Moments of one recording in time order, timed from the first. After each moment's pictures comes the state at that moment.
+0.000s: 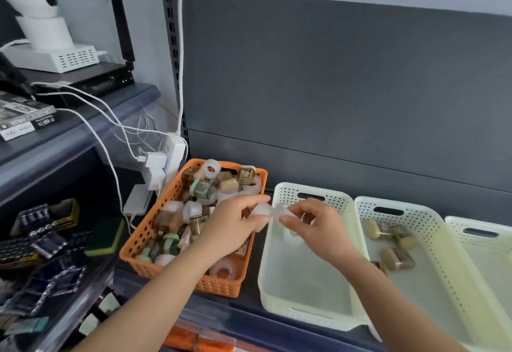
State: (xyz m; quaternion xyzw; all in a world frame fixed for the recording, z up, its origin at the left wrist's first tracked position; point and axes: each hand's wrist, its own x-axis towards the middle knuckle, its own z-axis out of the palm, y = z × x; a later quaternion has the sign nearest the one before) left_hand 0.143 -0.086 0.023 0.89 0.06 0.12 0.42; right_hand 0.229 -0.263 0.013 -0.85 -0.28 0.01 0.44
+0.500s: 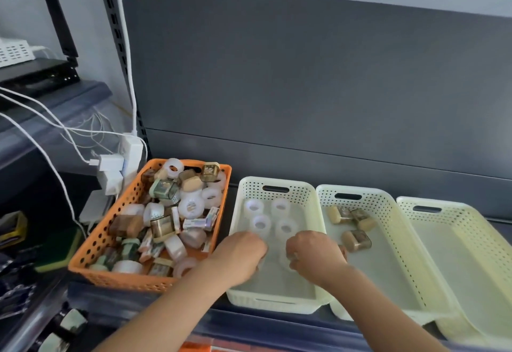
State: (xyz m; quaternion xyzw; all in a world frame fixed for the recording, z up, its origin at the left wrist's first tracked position) left_hand 0.167 -0.158 -0.025 0.99 -0.11 -0.07 0.06; right_hand 0.224 -0.326 -0.016 -0.95 -0.30 0.09 -0.03
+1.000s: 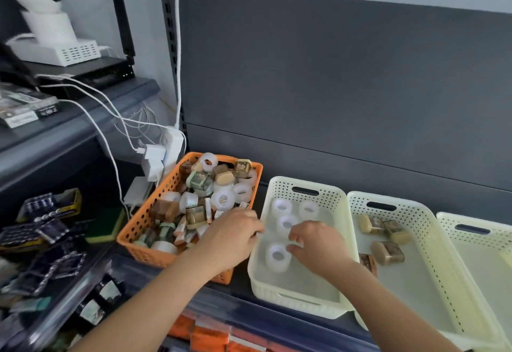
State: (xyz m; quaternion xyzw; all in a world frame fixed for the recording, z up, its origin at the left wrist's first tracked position) left_hand 0.132 -0.110 0.003 0.98 -0.05 0.09 0.15; right_hand 0.226 -0.292 -0.017 -0.93 -0.35 0.02 0.09
